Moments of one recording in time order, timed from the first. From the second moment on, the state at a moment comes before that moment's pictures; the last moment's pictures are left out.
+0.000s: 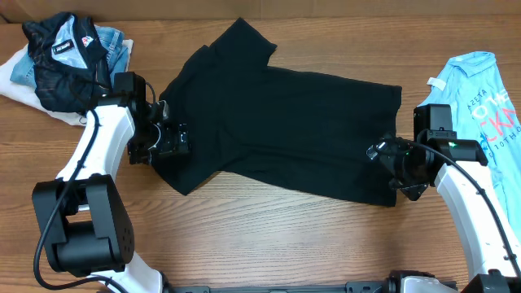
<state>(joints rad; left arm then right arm) 0.09 1.82 1.29 -0.99 0.21 -0.07 -0.07 1.36 0.96 -0.93 -0.15 0.73</state>
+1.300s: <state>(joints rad) 0.09 1.93 1.34 -1.01 0.28 -0.07 -0.07 1.36 0.96 -0.90 -0.15 0.70</state>
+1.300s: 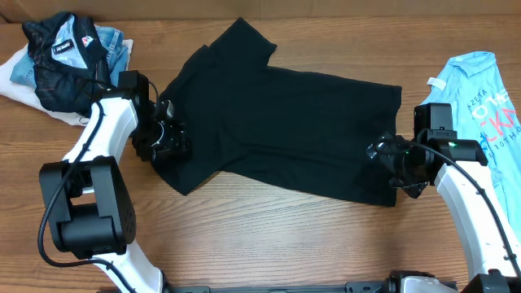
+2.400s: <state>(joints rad) 0.03 1.97 1.56 -1.04 0.24 -0.05 -0.07 1.36 0.96 -0.90 -0.15 0.70</state>
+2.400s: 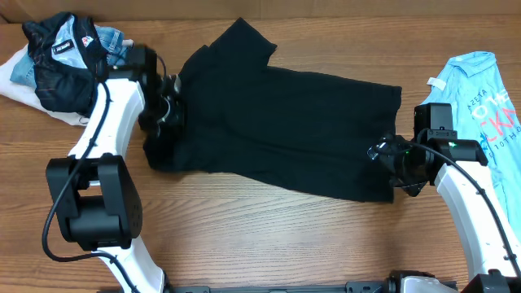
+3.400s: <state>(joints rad) 0.03 1.97 1.61 -1.20 0.16 -0.06 -0.07 1.36 0.93 -0.93 -0.20 0.70</state>
